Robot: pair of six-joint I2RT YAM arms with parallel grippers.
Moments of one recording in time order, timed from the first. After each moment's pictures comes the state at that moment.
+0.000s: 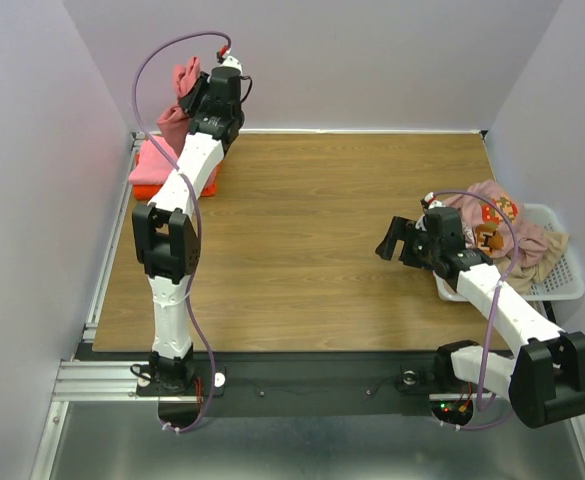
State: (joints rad) left arm -0.28 2.10 2.11 -0.29 -0.87 0.55; right arm 0.21 1.10 0.66 -0.31 -0.15 0.46
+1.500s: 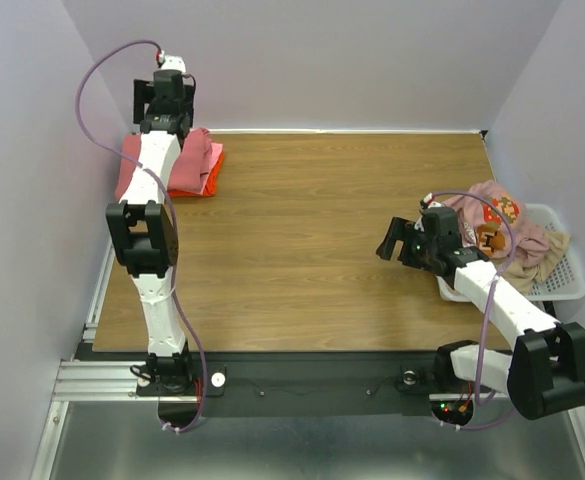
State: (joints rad) left arm -0.03 2.17 2.09 -0.33 -0.54 0.26; right arm 0.21 1.15 0.66 -0.31 -0.07 0.47
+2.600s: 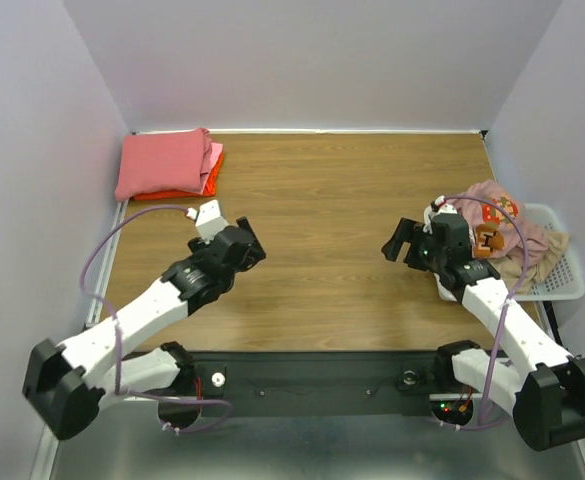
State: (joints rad) left arm -0.74 1.08 0.76 -0.45 -0.58 -0.87; right arm 0.21 0.99 0.61 -0.31 -0.03 0.48
